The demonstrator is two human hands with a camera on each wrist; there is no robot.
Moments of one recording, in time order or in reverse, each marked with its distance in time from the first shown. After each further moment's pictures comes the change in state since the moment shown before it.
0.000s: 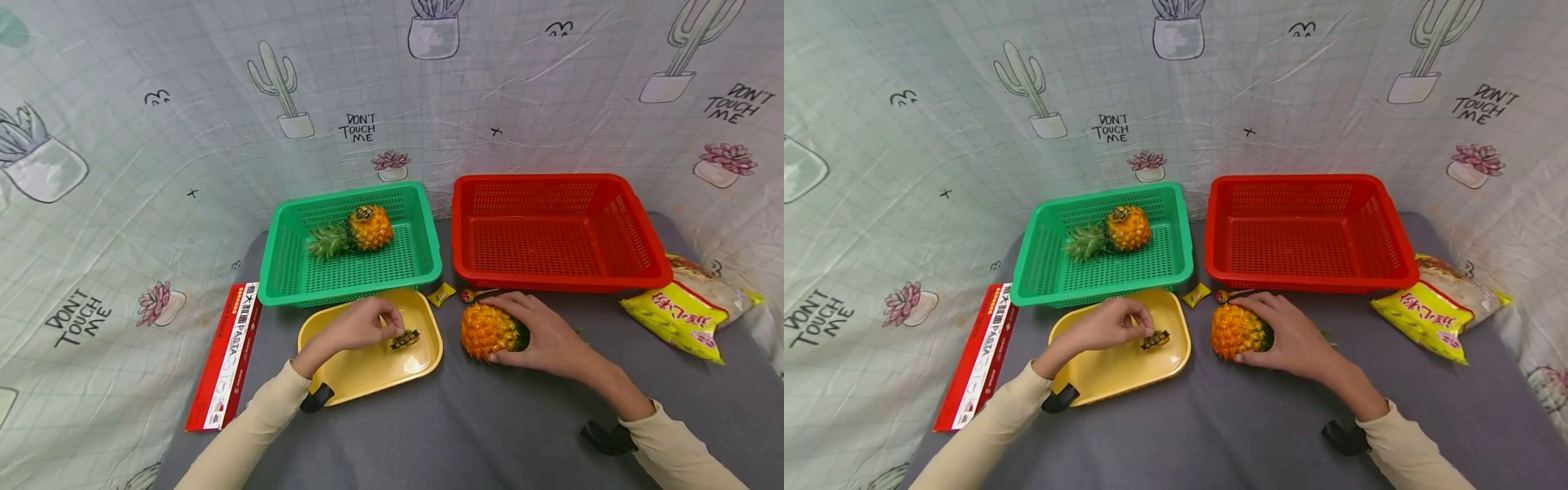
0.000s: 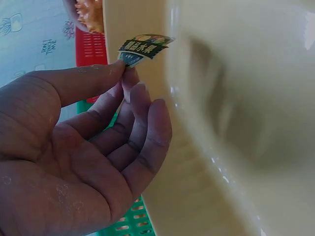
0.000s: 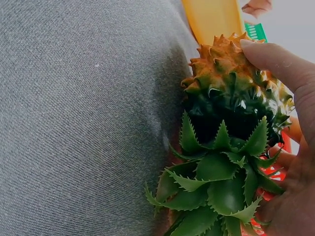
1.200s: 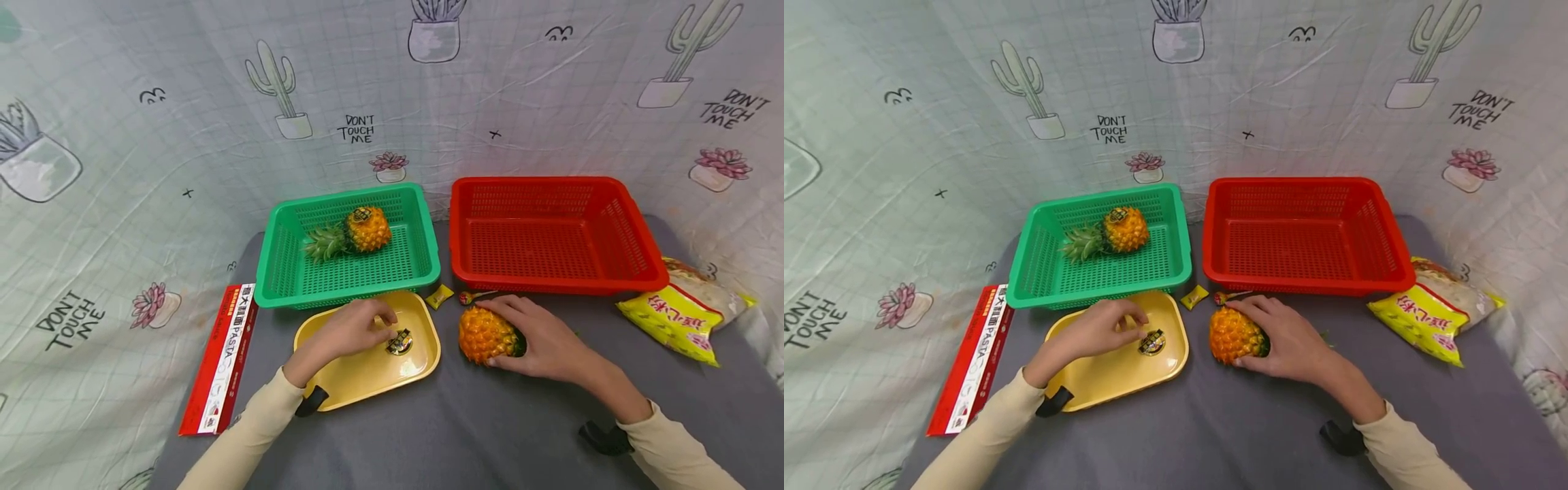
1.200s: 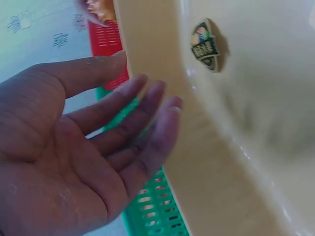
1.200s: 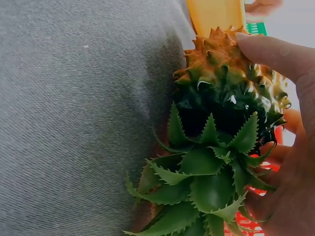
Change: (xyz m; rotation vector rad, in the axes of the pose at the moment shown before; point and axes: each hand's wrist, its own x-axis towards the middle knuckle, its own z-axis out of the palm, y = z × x) left_hand -0.009 0.004 -0.002 0.179 0.048 -0.024; right_hand 0.000 -0.004 -0.006 -0.097 -0.031 -0.092
